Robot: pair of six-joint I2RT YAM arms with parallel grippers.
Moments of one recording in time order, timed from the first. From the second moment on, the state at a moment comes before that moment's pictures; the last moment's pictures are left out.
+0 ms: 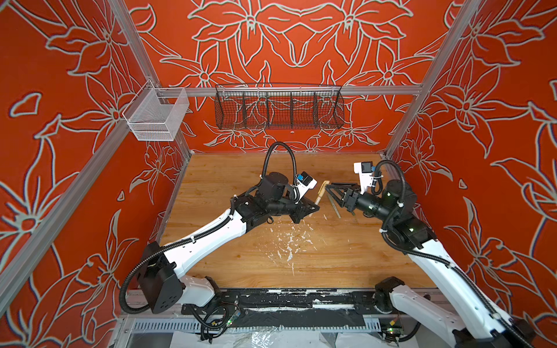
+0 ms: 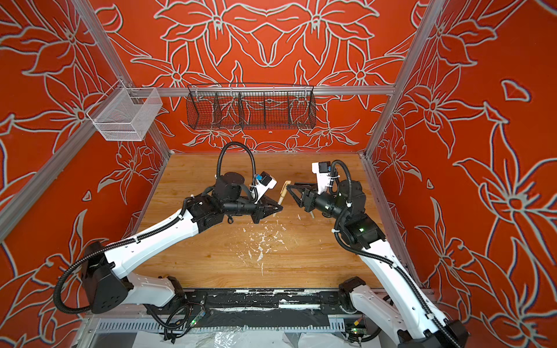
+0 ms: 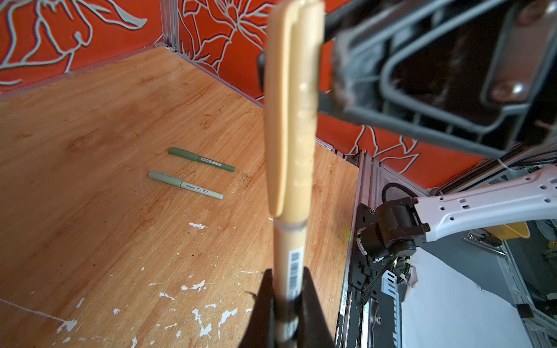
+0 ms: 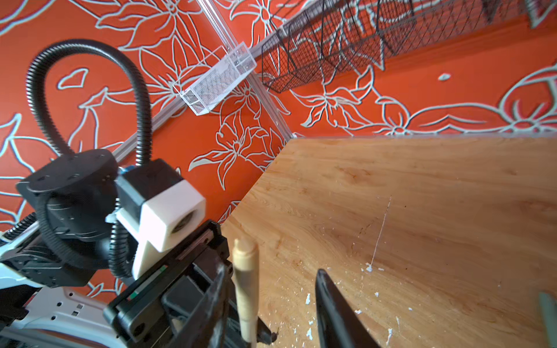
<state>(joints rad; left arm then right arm) -0.74 1.38 1.19 -0.26 0.50 -0.14 0.37 0.91 0.89 -0.11 -0.55 0.53</state>
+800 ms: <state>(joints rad) -0.74 1.38 1.19 -0.26 0.54 -0.15 0.36 0.96 0.89 -0.01 -0.66 0.56</state>
